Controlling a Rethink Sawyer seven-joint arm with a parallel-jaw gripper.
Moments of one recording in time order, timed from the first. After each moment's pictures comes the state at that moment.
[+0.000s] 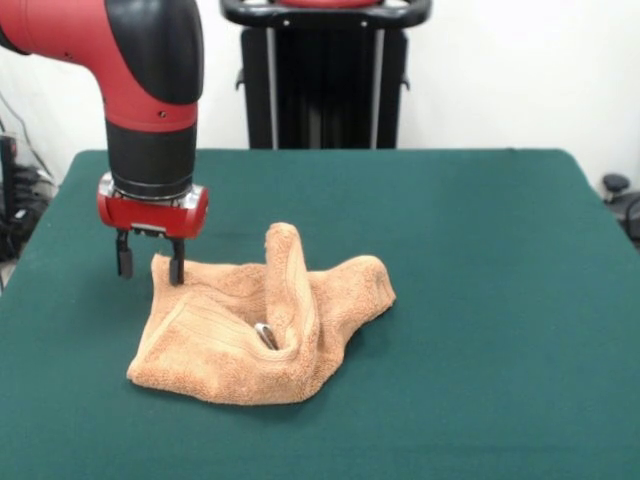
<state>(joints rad) -0.53 -0.45 0.02 1.56 -0.28 0.32 1.57</state>
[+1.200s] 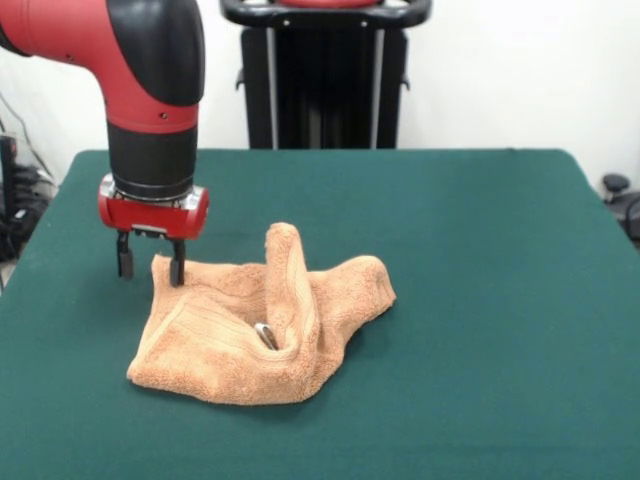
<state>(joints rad) -0.53 -0.45 0.02 1.56 -0.29 0.32 1.57</state>
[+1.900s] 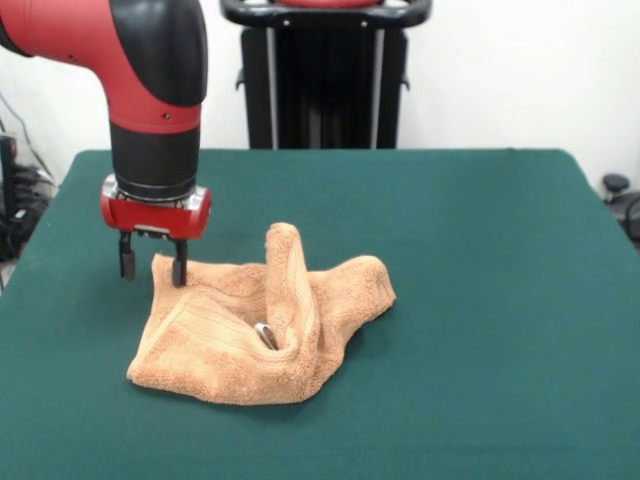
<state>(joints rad) -0.52 -0.44 0.02 1.56 -0.29 0.32 1.57</state>
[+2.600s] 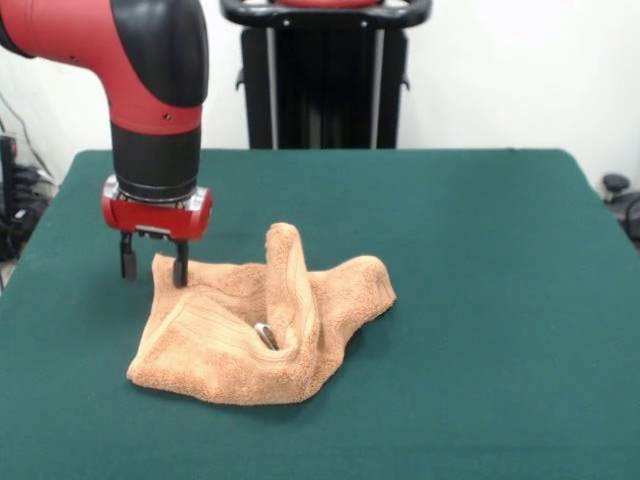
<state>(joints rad) -0.52 -0.44 0.02 1.56 -0.29 0.31 1.57</state>
